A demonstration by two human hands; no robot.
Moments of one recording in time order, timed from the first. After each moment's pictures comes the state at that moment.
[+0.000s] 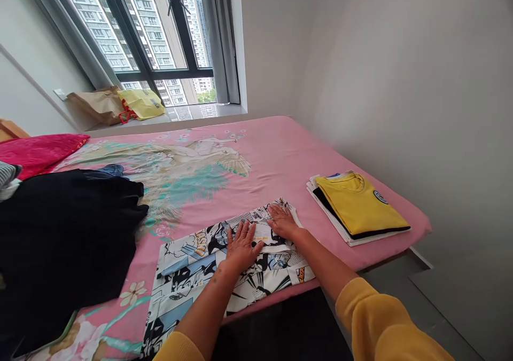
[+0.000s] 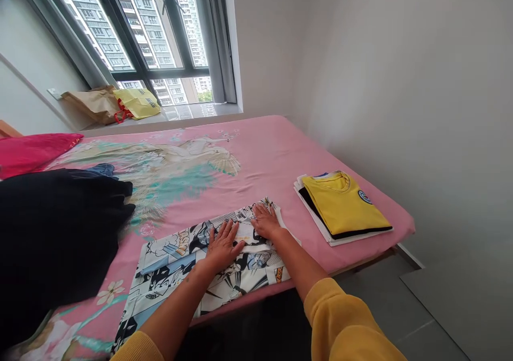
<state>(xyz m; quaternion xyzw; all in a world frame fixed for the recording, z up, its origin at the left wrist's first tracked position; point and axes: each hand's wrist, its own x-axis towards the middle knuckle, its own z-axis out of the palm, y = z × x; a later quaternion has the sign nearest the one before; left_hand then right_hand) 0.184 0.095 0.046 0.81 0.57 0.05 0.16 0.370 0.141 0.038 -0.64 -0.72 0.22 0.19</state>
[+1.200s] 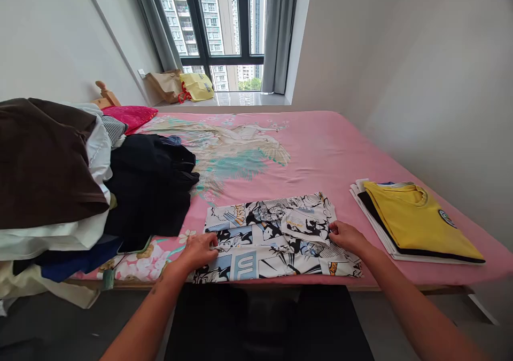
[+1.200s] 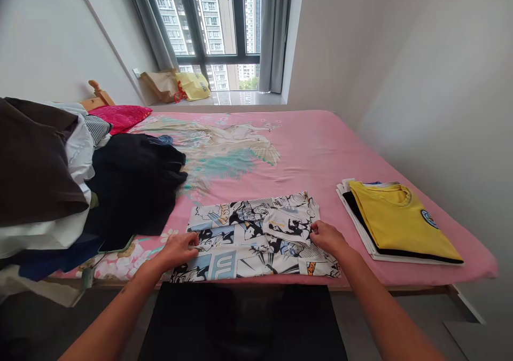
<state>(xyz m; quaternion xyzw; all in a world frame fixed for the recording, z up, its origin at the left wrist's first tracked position) -0.036 0.006 0.079 0.71 0.68 -0.03 0.17 0.433 0.071 0.033 -0.71 -0.66 0.24 0.09</state>
